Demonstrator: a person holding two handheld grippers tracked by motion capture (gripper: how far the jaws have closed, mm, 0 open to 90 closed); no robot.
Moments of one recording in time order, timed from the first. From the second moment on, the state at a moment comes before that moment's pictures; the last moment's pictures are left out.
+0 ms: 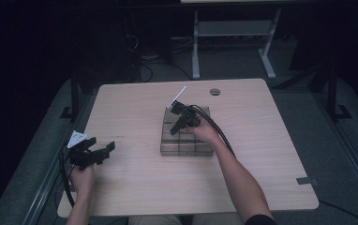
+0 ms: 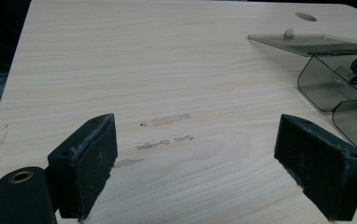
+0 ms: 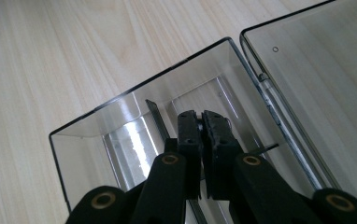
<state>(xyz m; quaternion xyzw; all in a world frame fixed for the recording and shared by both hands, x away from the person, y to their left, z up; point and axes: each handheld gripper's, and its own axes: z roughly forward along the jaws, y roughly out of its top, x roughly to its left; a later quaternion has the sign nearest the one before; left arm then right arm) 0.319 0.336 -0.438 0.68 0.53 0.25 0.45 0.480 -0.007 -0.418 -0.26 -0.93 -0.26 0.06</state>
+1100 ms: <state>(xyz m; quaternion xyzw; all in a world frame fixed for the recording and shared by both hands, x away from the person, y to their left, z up) 0.319 0.335 -0.438 0.68 0.53 0.25 0.44 0.460 -0.046 -0.400 -0.26 -0.92 -0.28 0.07</state>
